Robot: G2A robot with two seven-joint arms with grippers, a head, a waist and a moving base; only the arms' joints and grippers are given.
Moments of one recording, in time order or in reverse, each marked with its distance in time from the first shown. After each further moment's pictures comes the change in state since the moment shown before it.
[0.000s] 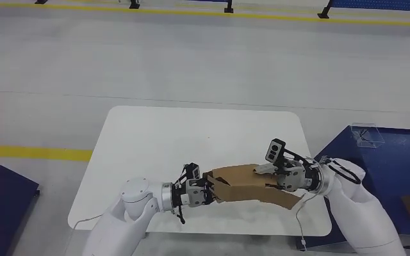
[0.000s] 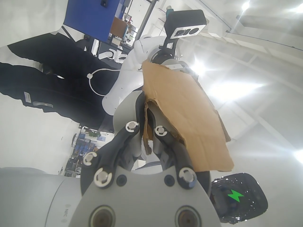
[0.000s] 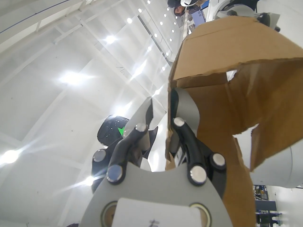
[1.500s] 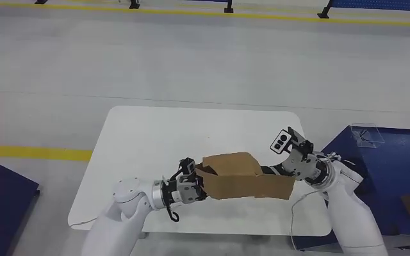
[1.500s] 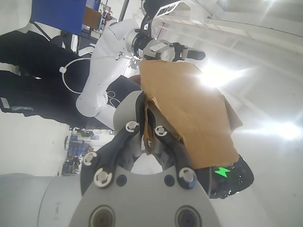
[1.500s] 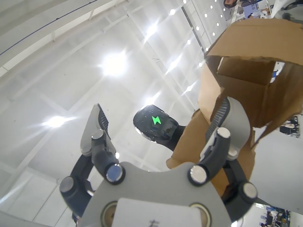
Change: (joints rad) left arm 0.037 -0.030 -0.090 -0.016 -0.055 -0.059 -0.093; right arm -0.031 -0.173 0.134 0.029 0.167 0.047 -0.047
